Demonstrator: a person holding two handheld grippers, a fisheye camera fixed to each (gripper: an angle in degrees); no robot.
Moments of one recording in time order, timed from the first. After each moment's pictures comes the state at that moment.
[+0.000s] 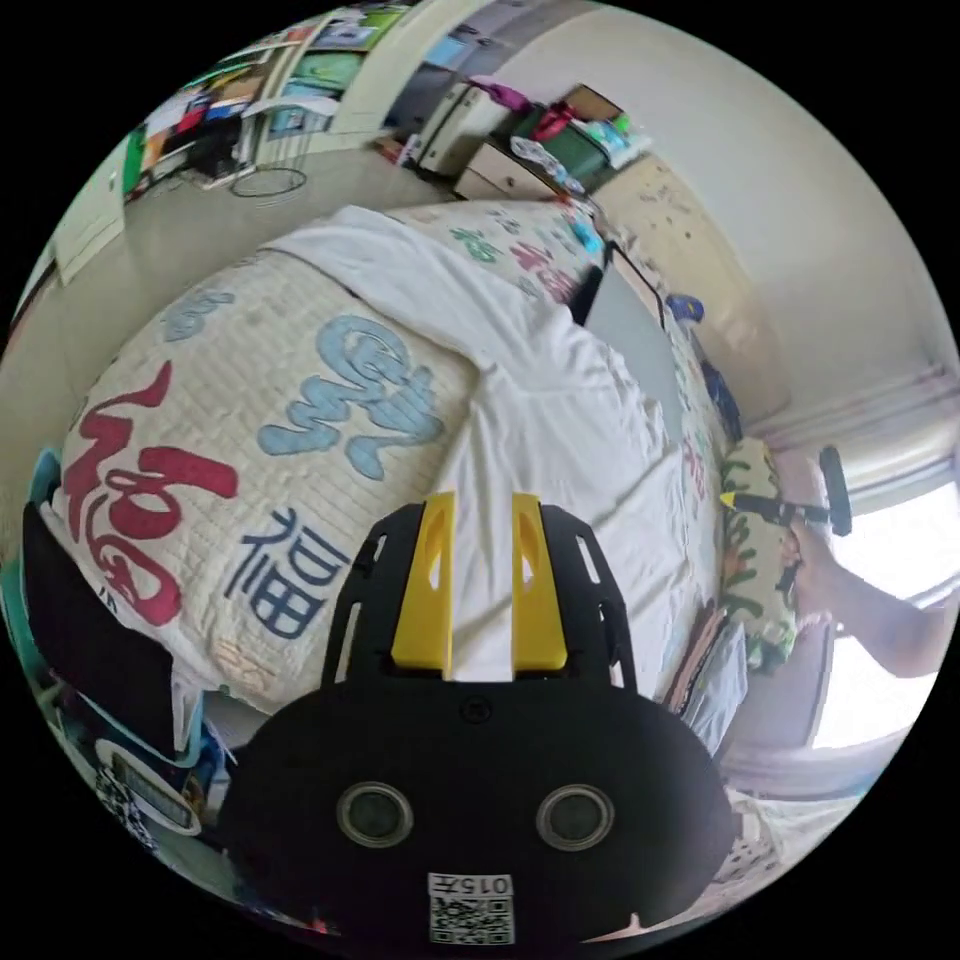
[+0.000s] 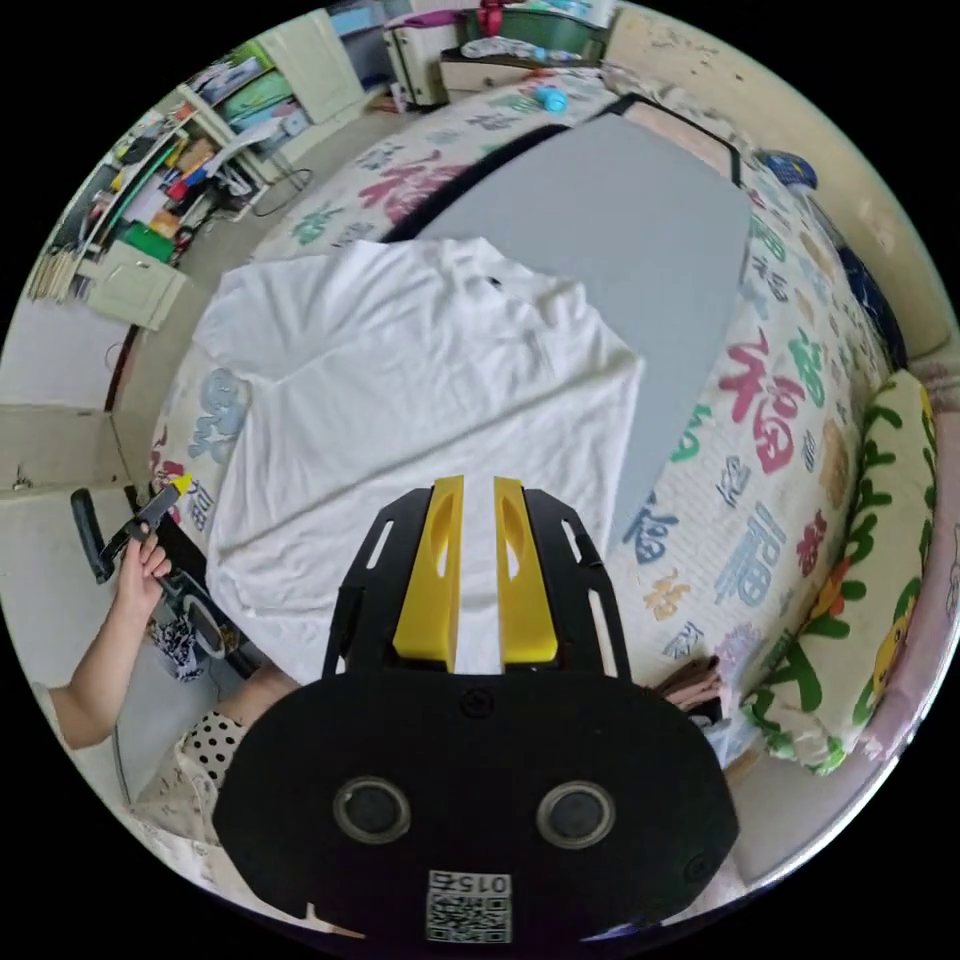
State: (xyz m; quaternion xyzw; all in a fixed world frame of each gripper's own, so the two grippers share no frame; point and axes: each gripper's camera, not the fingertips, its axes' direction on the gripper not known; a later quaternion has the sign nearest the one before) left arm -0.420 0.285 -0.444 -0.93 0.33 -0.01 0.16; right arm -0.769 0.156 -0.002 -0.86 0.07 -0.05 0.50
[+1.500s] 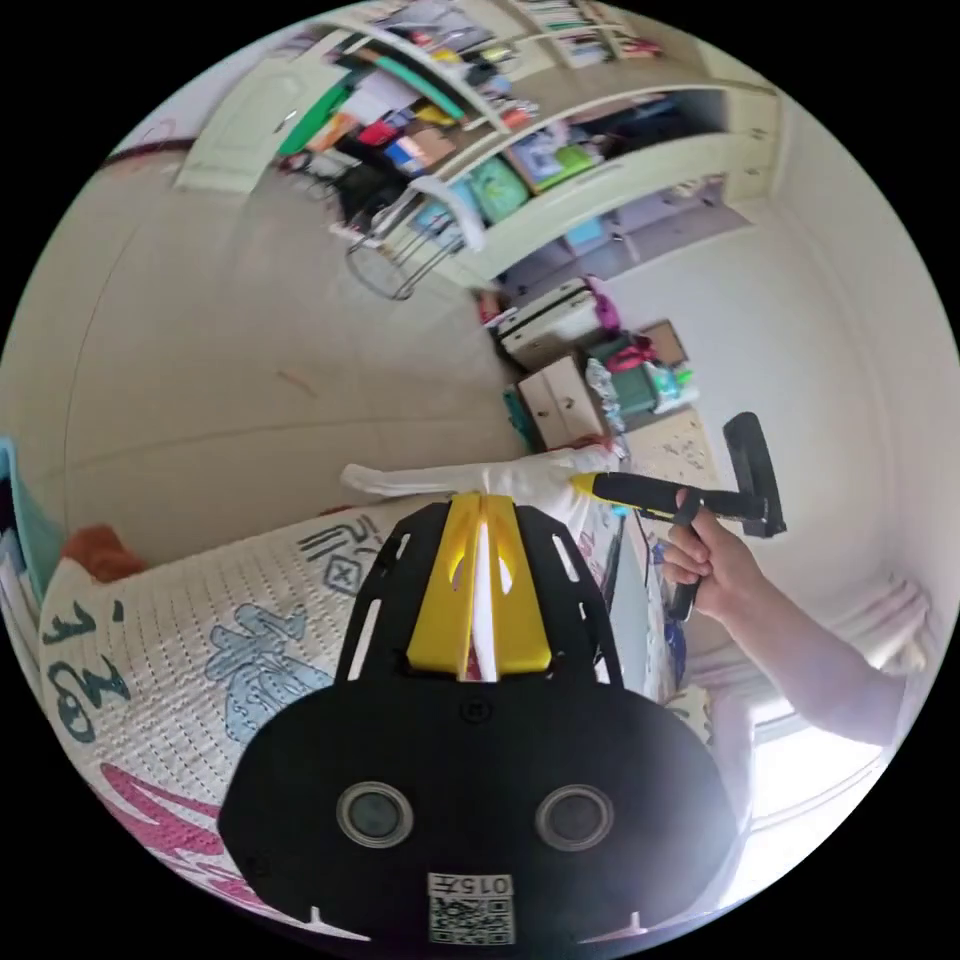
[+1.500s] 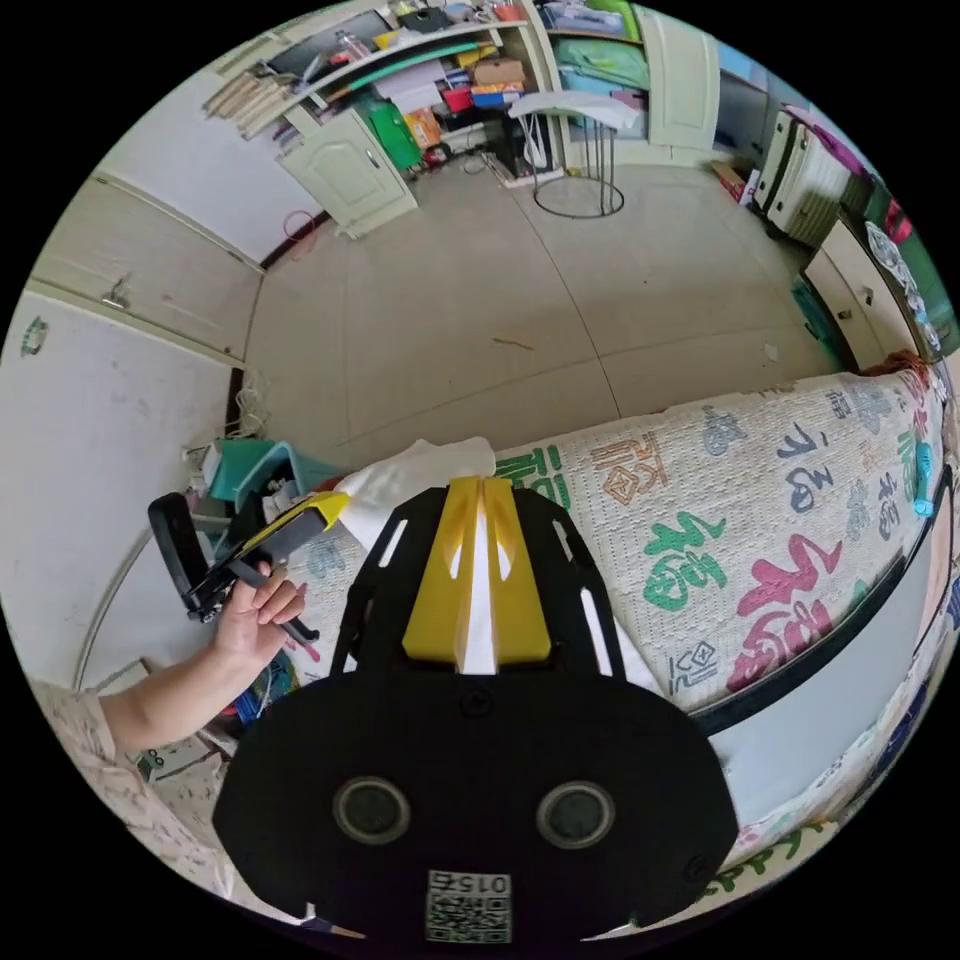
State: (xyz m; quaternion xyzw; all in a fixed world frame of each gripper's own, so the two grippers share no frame) left arm -0.589 0.539 -0.385 -0.90 0.20 -0.19 0.35; right arm -0.975 0.576 0.270 -0.84 -0.25 -0.10 0.48
